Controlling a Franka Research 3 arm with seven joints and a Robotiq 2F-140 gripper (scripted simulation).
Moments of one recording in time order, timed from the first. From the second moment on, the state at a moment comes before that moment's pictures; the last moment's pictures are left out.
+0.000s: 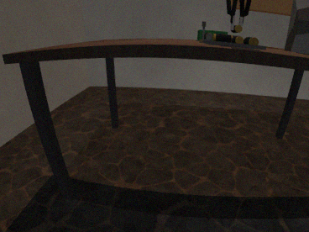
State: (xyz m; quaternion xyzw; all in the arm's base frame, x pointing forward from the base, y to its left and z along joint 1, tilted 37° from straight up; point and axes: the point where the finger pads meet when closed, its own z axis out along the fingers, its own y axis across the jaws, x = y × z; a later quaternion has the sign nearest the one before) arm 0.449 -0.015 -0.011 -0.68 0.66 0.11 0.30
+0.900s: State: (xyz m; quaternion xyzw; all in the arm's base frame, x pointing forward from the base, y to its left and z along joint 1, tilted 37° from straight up) arm 0.450 -0.014 -0.011 -0.66 0.68 0.11 0.30
